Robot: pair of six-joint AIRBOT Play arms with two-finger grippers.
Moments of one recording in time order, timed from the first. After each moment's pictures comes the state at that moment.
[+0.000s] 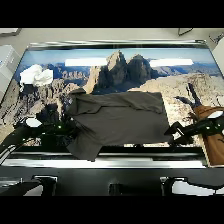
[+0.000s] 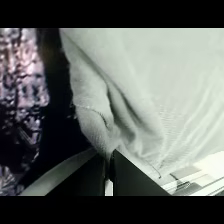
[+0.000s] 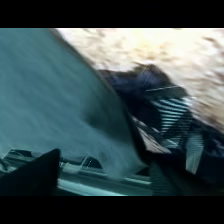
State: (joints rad) left arm -0.06 -1.20 0.61 0.68 -0.89 -1.36; right arm -0.48 -1.50 0.90 -1.08 1.38 1.42
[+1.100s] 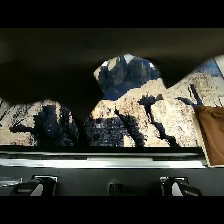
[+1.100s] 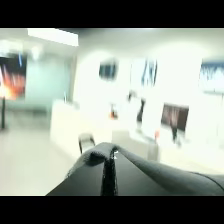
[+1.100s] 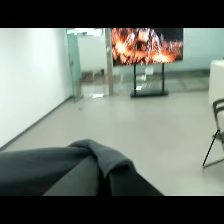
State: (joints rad) left arm 0.04 -0.73 1.77 0.72 -0.69 -1.26; right arm -0.32 -0.76 1.84 -0.98 0.86 1.37
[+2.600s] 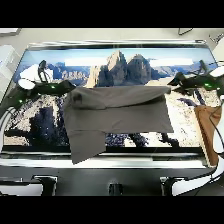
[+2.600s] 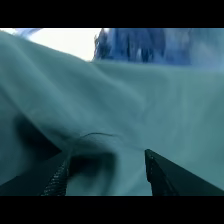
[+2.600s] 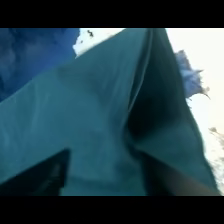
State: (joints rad) left arm 0.05 -1.56 1.34 0.80 -0.88 -1.28; right arm -0.33 -1.73 1.68 -0.98 1.24 1.64
